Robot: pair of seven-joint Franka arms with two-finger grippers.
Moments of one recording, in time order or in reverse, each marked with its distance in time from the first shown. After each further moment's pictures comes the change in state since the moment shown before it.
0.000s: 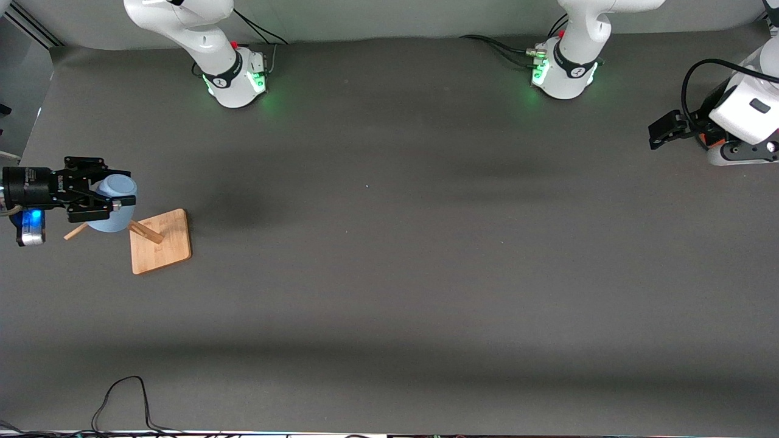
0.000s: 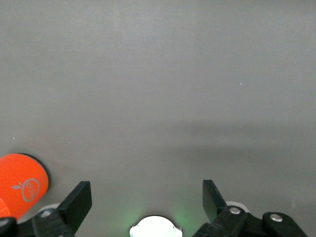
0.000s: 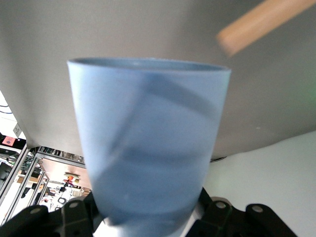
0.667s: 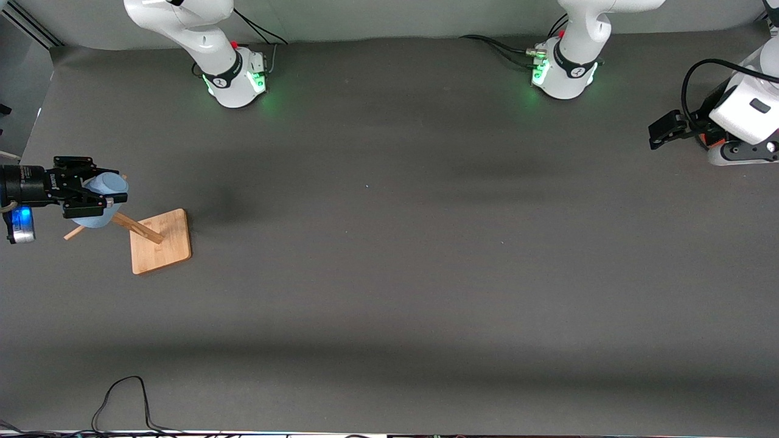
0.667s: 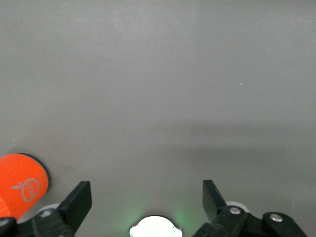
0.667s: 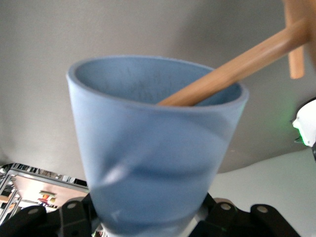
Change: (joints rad) left arm 0.000 0.000 0.000 0.000 0.000 0.000 0.000; right arm -0.042 0.007 -0.009 -0.010 -0.130 0.014 -0.131
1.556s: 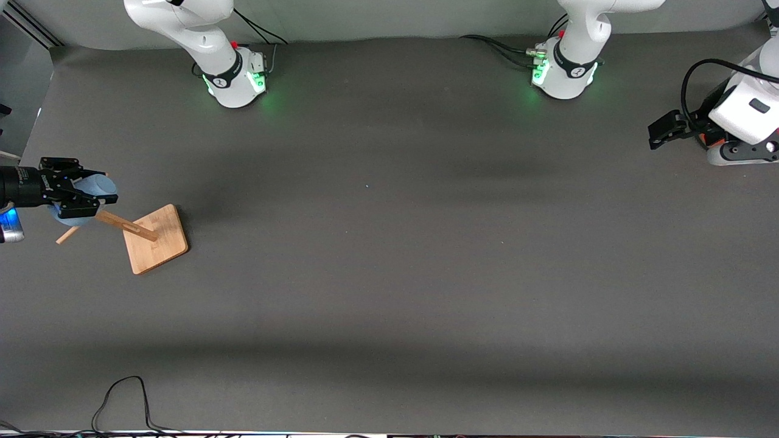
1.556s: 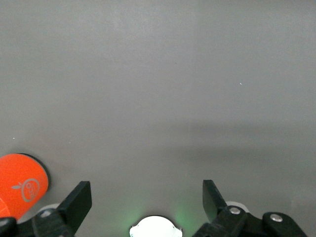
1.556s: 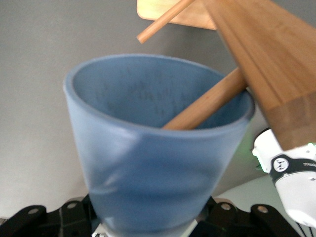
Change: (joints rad) left arm 0.000 0.000 0.000 0.000 0.000 0.000 0.000; right arm -0.001 0.000 -0.001 0.000 -0.184 0.064 -0.044
